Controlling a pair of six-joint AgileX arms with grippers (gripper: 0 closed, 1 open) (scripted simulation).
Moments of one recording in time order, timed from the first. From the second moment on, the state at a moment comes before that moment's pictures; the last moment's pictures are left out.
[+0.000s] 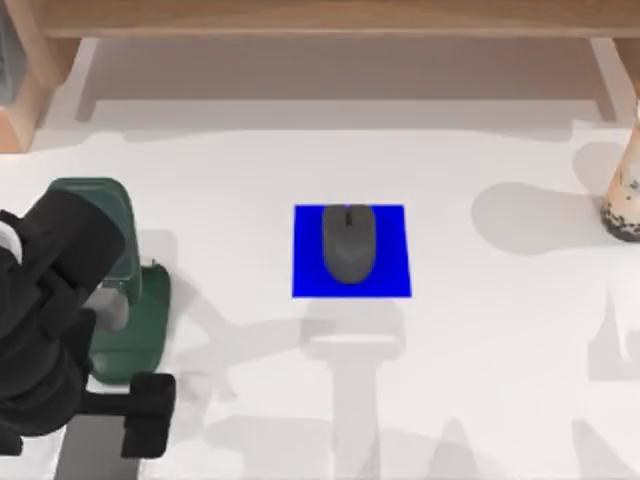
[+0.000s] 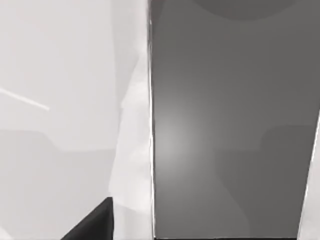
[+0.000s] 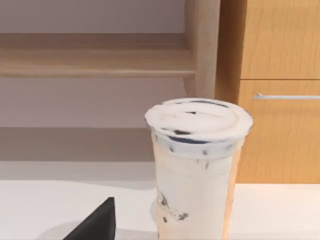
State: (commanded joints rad) left arm -0.44 1.28 0.74 -1.03 0.00 -0.42; right arm 0.00 0.00 0.00 0.00 0.00 0.00
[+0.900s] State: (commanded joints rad) left arm -0.41 1.46 0.55 -0.69 0.00 -0.39; right arm 0.00 0.00 0.00 0.00 0.00 0.00
